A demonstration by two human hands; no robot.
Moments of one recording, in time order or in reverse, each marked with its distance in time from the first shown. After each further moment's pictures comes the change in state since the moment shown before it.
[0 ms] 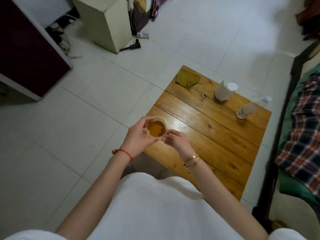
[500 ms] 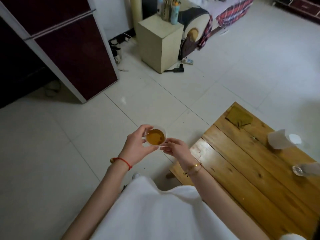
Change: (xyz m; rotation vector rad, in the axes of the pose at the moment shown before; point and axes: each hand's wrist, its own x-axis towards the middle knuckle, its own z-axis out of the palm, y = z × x) left_hand 0.018 -0.099 -0.222 -0.062 0.246 -0.094; right_hand 0.076 -0.067 0.237 -0.132 -0.229 -0.044
